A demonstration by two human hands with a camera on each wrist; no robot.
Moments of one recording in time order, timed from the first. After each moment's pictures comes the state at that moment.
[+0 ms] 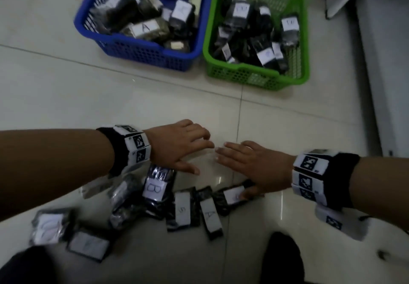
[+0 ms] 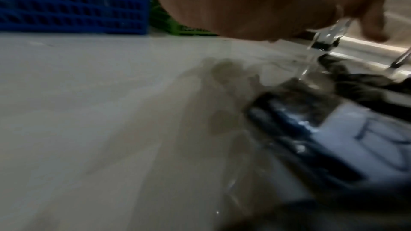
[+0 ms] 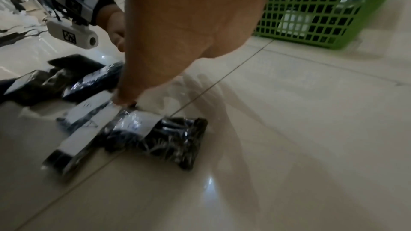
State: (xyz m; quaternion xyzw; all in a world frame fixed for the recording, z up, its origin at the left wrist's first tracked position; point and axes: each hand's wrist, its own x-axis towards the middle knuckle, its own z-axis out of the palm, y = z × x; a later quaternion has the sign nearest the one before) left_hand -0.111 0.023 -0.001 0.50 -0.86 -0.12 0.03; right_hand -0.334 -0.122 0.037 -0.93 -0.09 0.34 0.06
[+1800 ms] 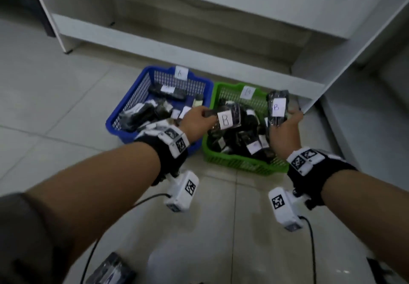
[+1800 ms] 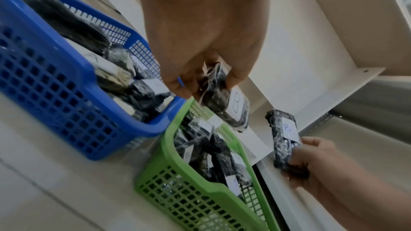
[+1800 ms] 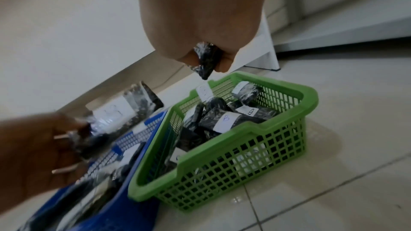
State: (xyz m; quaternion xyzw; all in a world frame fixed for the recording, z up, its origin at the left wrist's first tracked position) left_hand -0.050 -0.115 0.137 0.75 -0.35 -0.28 0.49; right_hand -0.211 -0.273 0.118 -0.75 0.49 -0.31 0.33
